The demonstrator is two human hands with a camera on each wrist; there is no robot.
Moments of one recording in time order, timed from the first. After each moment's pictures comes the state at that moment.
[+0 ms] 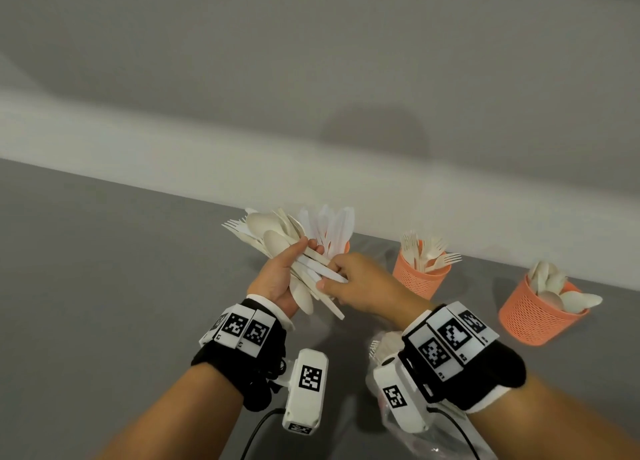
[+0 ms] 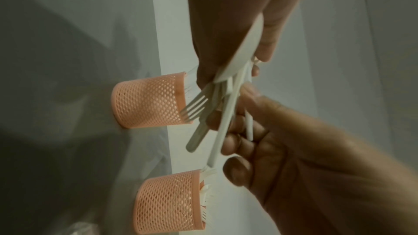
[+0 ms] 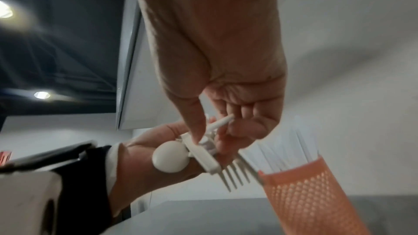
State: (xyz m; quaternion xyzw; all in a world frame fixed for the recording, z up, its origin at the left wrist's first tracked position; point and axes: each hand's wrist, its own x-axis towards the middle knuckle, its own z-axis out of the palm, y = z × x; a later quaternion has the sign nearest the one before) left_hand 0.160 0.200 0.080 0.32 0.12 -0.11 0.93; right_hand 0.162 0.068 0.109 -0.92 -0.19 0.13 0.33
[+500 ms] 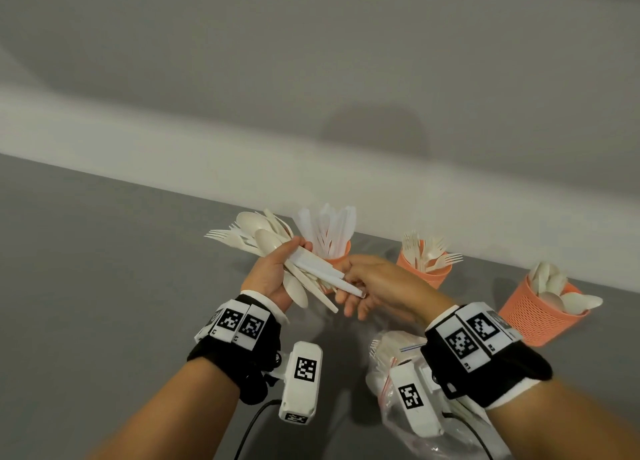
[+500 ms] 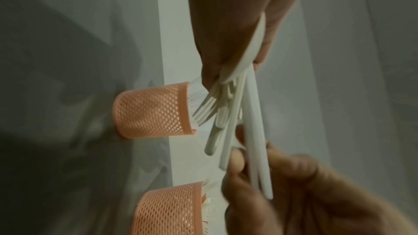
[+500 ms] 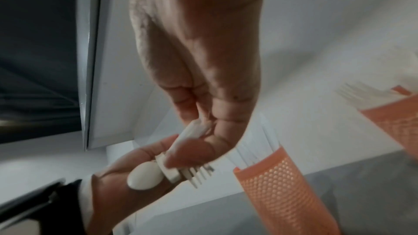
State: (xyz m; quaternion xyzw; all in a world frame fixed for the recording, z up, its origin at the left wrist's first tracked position) left_hand 0.167 0.212 0.070 0.31 0.14 -0.07 0.94; right_hand 0.162 0.050 0.115 -0.79 -0.09 0.28 0.54
